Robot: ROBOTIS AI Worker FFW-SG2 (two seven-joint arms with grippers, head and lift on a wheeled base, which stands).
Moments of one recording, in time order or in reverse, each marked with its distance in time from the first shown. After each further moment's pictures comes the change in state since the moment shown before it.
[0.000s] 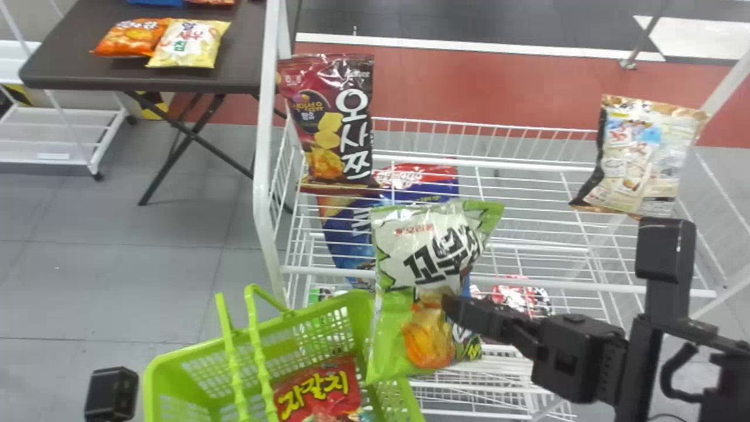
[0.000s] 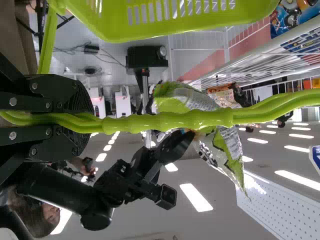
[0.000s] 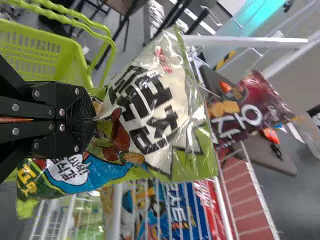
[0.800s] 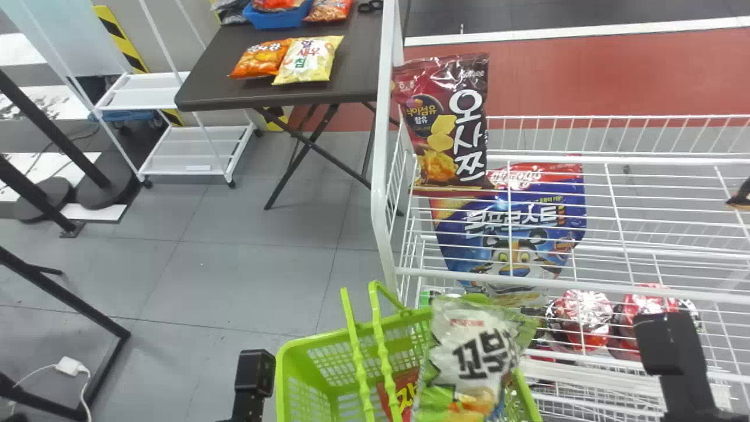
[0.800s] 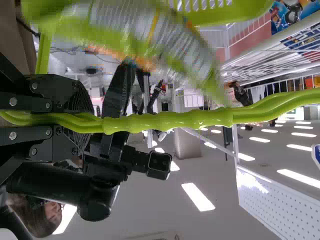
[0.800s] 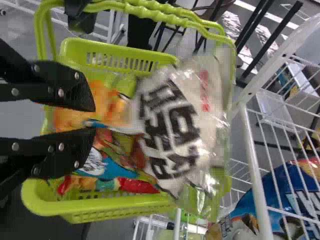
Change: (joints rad) left arm -0.012 0.002 -0.010 0.001 0.000 0.000 0.004; right arm 0.040 -0.033 0.260 0.187 0.162 0.043 0.027
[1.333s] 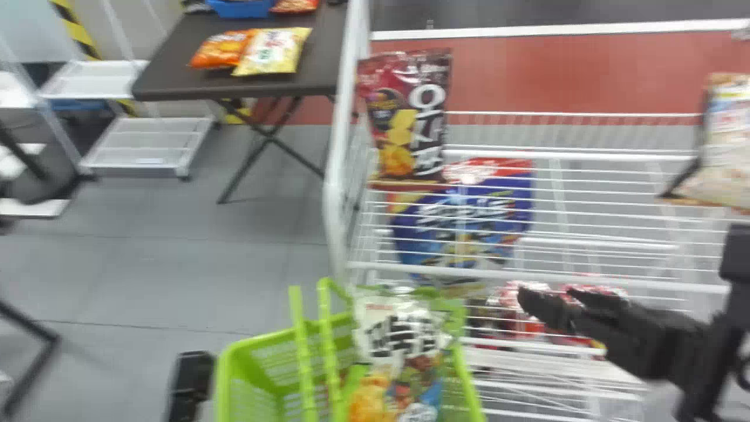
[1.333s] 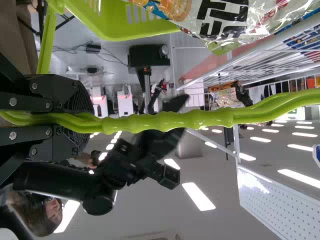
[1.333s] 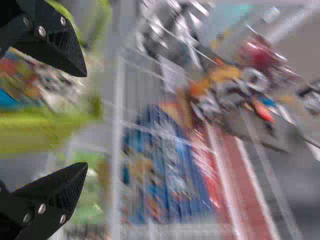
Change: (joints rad) left arm 0.003 0.001 -0.002 0.006 0.001 0.000 -0.001; right arm -0.059 0.009 -0.285 0.005 0.023 -0.399 -0.038
